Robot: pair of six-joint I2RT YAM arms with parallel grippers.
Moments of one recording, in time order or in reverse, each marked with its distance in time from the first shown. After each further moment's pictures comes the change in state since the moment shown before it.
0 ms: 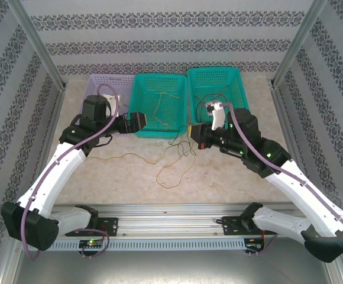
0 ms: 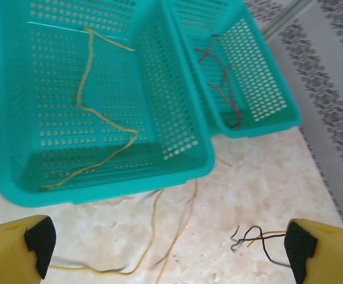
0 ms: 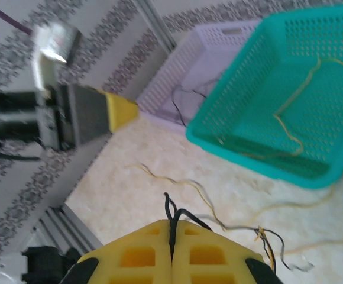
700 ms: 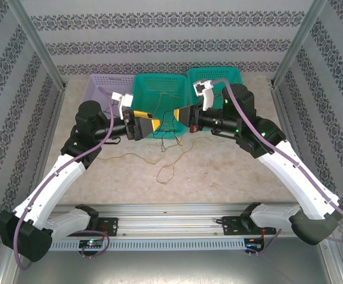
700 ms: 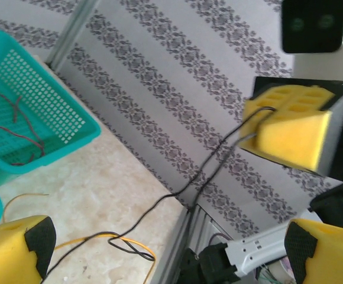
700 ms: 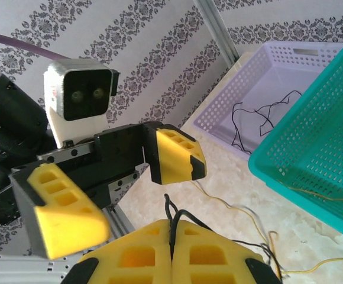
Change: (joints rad) left arm -0.084 -0.095 -0.132 0.534 0.483 -0.217; right arm -0.034 0.189 0.251 -0.005 -0.208 0.000
